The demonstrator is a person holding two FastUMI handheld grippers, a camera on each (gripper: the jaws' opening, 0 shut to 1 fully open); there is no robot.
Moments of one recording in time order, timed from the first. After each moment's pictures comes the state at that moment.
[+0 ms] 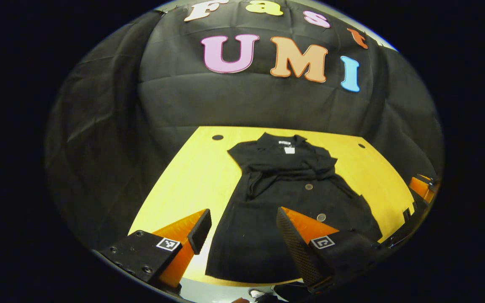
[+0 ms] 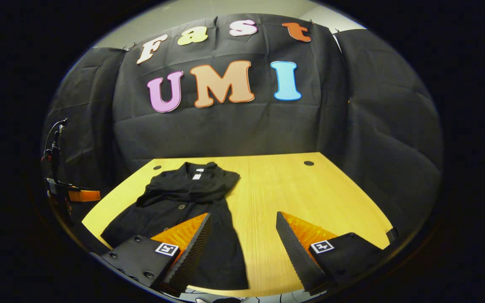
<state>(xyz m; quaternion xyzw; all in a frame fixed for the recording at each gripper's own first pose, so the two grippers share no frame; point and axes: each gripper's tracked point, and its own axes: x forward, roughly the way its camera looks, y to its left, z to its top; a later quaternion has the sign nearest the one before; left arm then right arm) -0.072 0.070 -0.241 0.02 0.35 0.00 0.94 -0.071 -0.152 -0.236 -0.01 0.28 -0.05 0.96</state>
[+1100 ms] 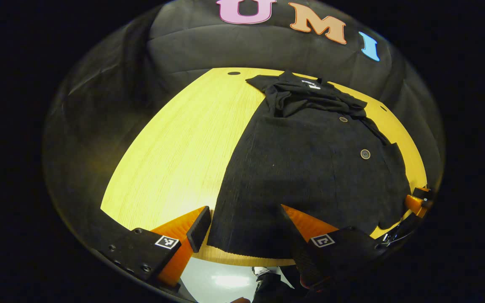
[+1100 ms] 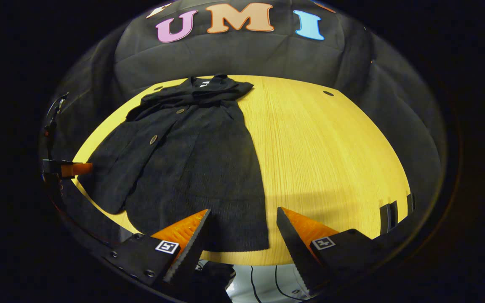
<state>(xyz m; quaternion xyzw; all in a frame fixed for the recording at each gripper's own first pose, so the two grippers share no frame) -0.146 0.108 -0.367 0.01 0.49 0.05 0.87 -0.136 -0.136 -0.397 -0.05 0.49 -0.03 0.87</state>
